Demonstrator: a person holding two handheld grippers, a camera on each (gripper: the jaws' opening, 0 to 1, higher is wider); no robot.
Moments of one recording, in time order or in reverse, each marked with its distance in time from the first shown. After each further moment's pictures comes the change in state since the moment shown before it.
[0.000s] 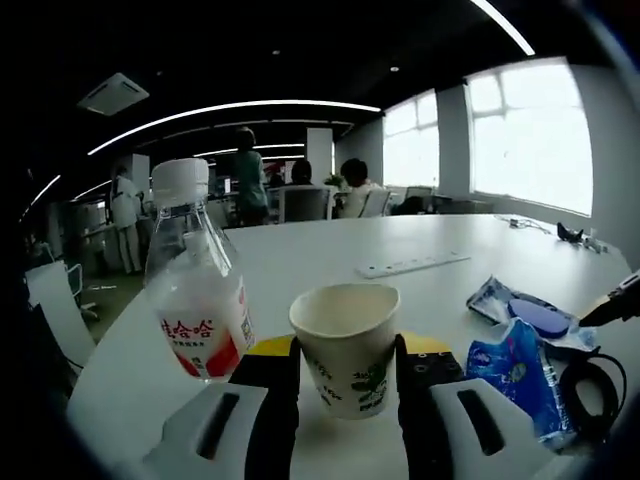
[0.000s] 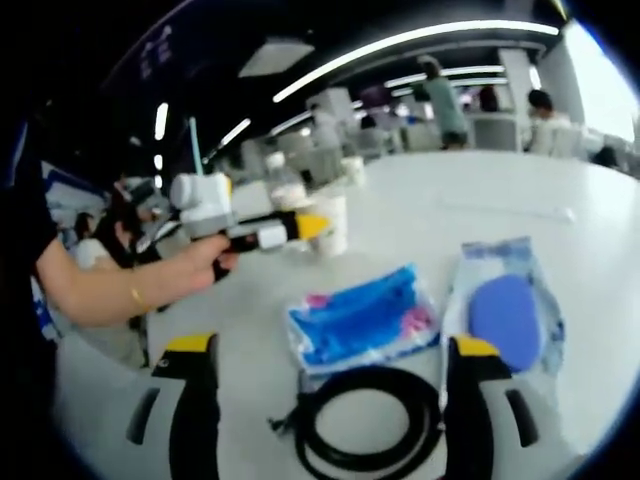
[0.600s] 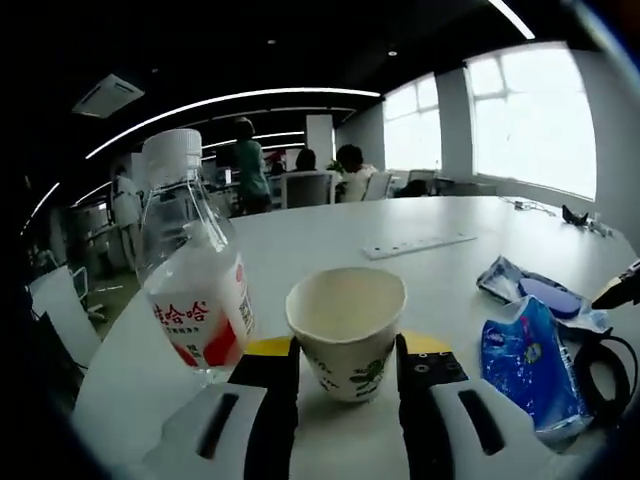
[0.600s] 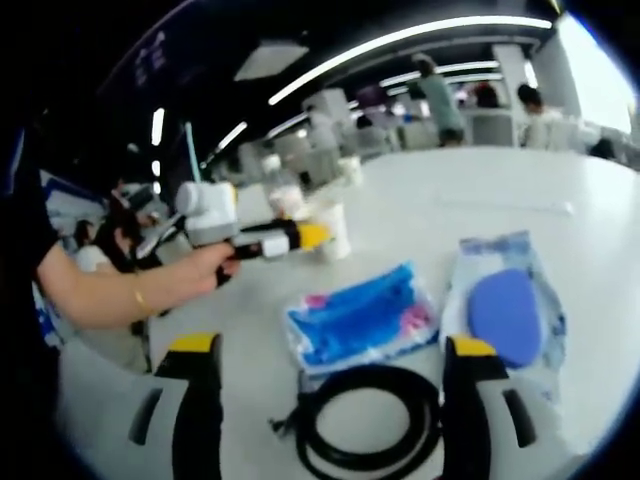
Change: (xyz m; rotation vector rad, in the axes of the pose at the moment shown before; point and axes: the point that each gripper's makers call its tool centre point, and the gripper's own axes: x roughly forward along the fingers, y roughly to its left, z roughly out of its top) left arm 0.005 0.008 -0.017 0.042 0.074 0.030; right arm 0.000 0.000 -0.001 0.026 -0.002 0.003
